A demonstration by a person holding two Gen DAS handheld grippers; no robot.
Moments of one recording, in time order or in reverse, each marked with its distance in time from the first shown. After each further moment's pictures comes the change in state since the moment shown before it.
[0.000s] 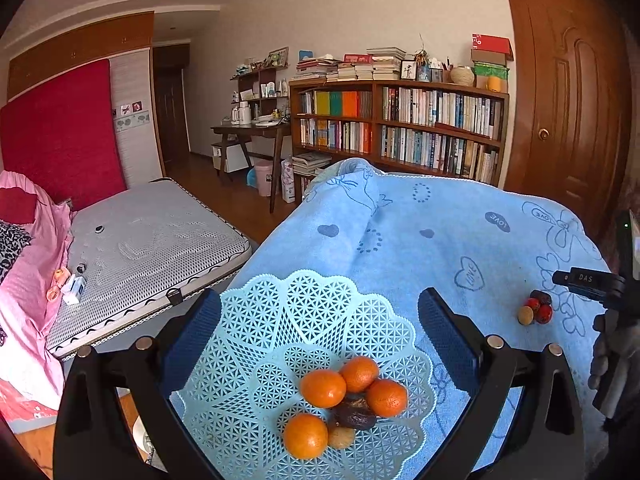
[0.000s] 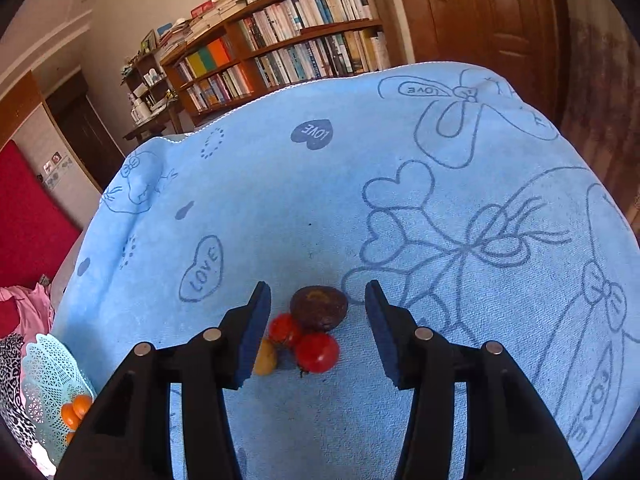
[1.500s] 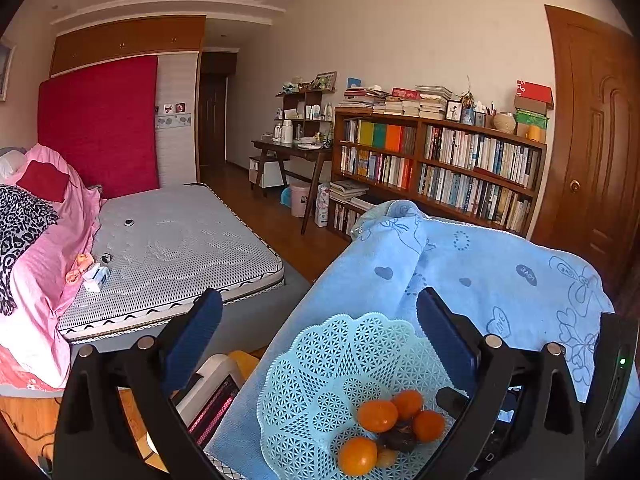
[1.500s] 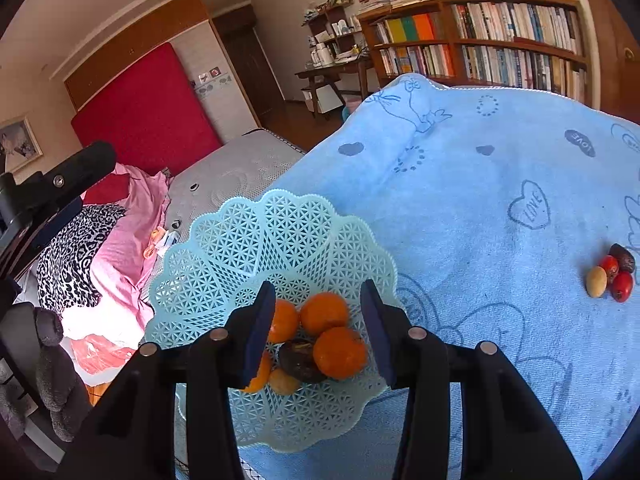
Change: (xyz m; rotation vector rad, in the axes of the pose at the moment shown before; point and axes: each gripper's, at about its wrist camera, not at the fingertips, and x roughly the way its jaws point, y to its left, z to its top) left arm -0.029 0.056 0.020 -0.138 -0.096 0.101; right arm -0.065 0.215 -0.124 -0.393 0.075 0.478
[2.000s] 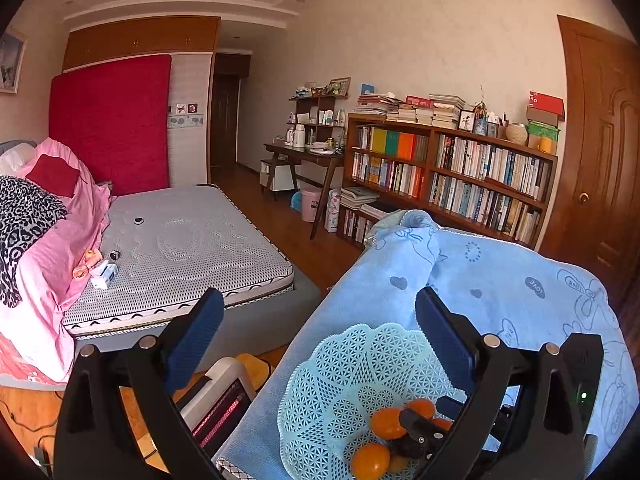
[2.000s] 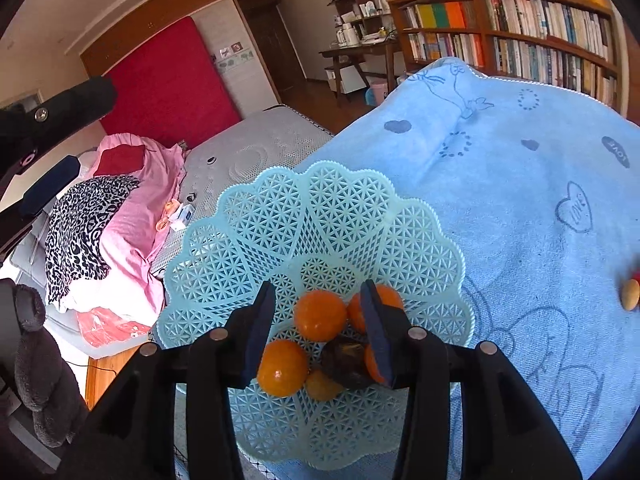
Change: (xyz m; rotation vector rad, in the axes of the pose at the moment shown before) left arm -0.001 0.015 0.008 -0.033 -0.020 0.033; right arm 0.029 0.032 -0.004 -0.072 0.078 0.053
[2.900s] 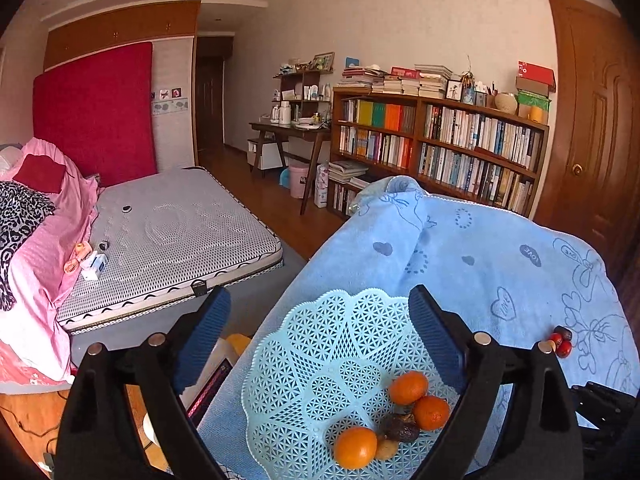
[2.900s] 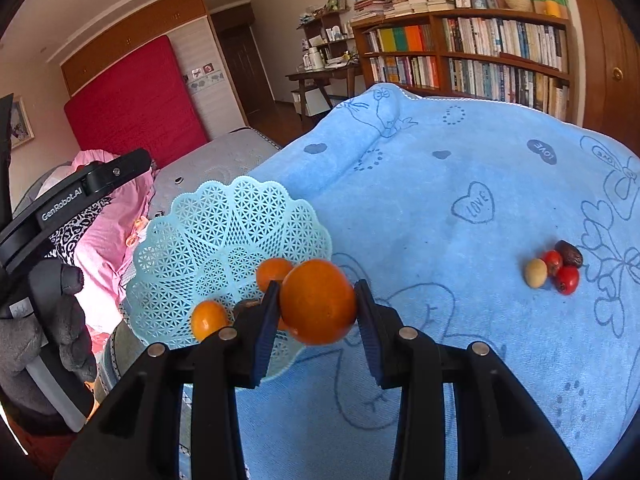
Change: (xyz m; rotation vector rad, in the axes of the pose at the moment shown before) left arm 0.022 -0.025 -0.020 0.048 0.082 -0.028; right arm -0.070 -0.052 -0.022 0.008 -0.081 -0.115
